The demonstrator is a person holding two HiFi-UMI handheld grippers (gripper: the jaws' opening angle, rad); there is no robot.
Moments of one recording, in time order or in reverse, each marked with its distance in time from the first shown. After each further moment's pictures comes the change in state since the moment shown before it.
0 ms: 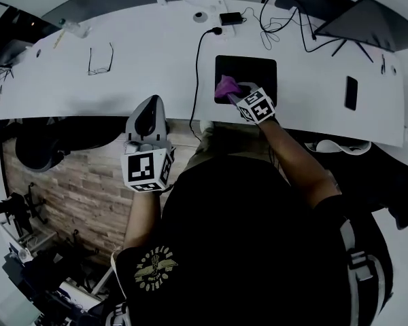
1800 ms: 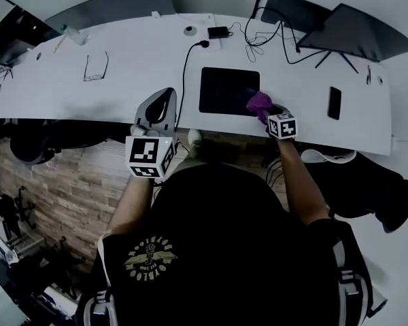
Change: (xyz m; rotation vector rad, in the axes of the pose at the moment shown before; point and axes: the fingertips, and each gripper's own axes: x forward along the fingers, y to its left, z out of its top) left arm 0.030 -0.072 0.026 -0.004 -0.047 -0.156; right arm -0.125 -0.122 -0.120 0.289 0.023 -0.295
